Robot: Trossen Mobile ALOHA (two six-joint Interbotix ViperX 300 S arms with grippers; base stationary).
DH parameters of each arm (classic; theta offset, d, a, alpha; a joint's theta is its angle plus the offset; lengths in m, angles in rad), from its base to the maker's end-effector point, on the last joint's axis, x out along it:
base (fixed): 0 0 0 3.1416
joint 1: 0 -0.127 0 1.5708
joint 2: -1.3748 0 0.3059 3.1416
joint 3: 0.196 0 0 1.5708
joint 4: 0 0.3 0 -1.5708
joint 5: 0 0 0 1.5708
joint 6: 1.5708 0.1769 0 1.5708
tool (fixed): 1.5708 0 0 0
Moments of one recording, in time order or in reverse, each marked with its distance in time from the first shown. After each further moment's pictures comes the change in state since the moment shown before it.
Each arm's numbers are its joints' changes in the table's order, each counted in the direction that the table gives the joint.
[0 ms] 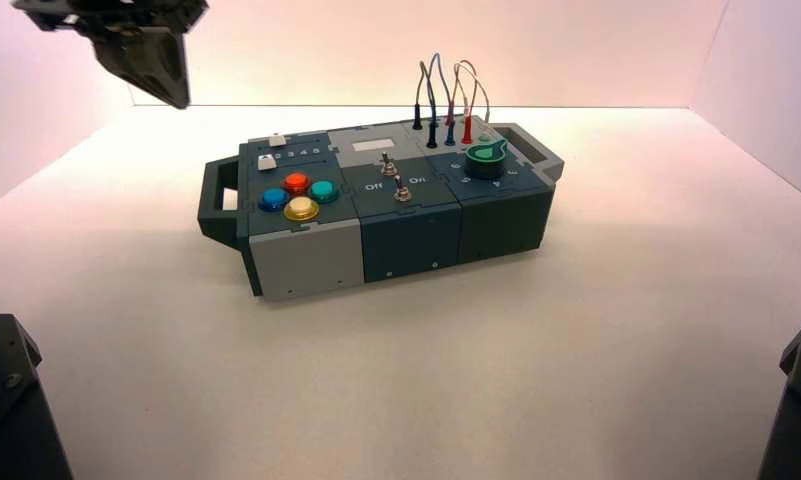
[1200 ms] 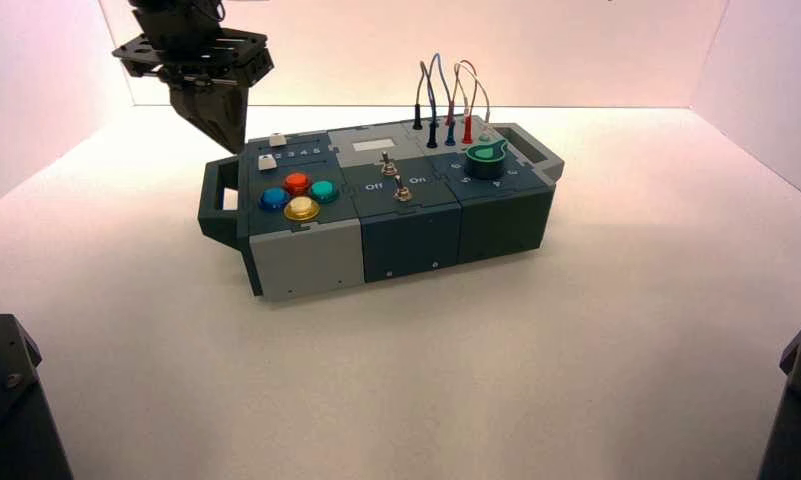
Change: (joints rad) left arm 0.078 0.265 0.123 0.002 0.000 0.021; right arm 0.000 0.002 0.003 0.002 -0.012 0.000
